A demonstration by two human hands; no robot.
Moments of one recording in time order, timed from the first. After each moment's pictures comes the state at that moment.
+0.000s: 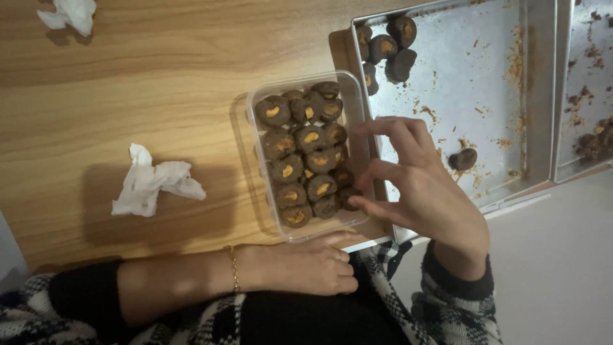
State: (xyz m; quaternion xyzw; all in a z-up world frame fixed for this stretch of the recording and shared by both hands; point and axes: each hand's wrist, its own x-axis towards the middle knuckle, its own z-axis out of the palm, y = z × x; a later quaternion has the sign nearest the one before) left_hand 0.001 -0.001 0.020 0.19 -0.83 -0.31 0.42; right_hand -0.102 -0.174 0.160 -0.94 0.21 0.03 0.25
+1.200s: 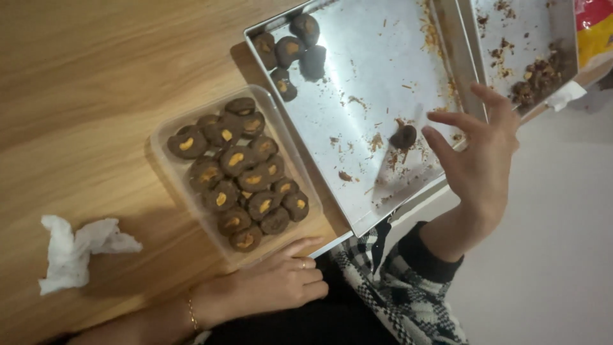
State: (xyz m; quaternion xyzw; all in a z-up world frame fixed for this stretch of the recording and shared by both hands) left_hand 0.003 -0.011 0.030 0.18 -0.86 -0.30 0.38; right_hand -0.237 -0.200 0.161 -0.83 0.55 -0.09 0.04
